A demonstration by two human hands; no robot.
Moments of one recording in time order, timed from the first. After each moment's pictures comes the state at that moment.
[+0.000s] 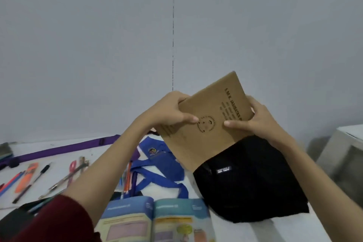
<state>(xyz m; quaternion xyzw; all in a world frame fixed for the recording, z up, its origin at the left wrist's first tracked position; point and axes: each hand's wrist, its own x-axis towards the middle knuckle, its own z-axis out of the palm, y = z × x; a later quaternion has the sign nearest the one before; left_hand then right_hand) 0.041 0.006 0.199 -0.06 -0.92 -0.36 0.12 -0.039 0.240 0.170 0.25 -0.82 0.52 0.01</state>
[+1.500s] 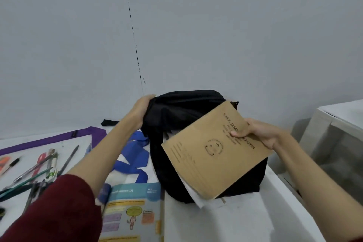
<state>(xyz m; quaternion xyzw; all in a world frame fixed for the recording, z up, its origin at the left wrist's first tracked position) -0.037 0.066 0.128 0.20 -0.67 -0.70 0.11 -0.128 0.381 0.095 0.22 -0.71 0.57 -0.36</state>
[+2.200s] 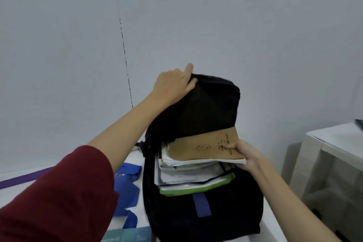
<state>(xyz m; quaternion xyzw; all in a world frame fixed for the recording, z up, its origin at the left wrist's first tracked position) -0.086 0.144 0.259 -0.04 -0.91 0.13 0.39 -0.140 0.344 0.100 0.00 -0.56 0.79 -0.25</state>
